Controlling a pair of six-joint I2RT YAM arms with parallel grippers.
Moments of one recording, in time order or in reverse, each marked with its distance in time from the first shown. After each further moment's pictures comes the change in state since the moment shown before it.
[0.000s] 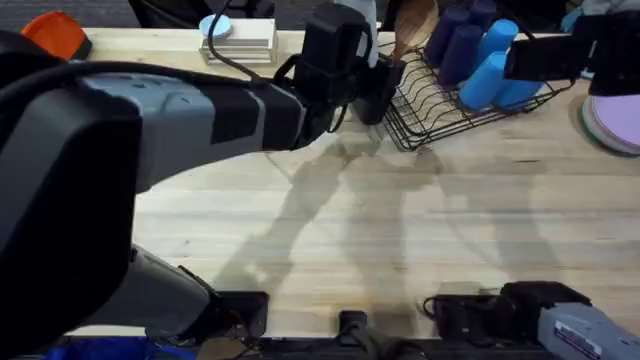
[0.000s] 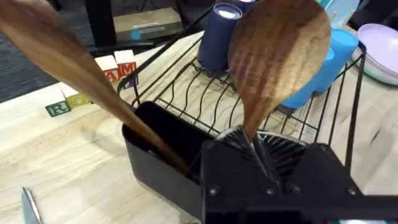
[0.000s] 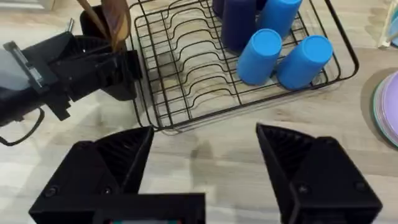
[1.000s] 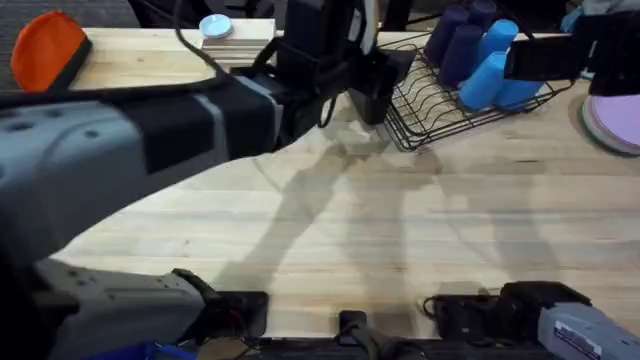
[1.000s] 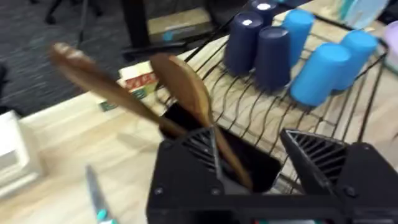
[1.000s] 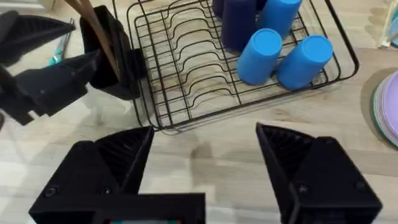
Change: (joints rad) left arm 0.000 -0.162 -0.002 -0.148 -0.090 0.073; right arm 0.000 0.000 0.000 0.000 0.000 0.000
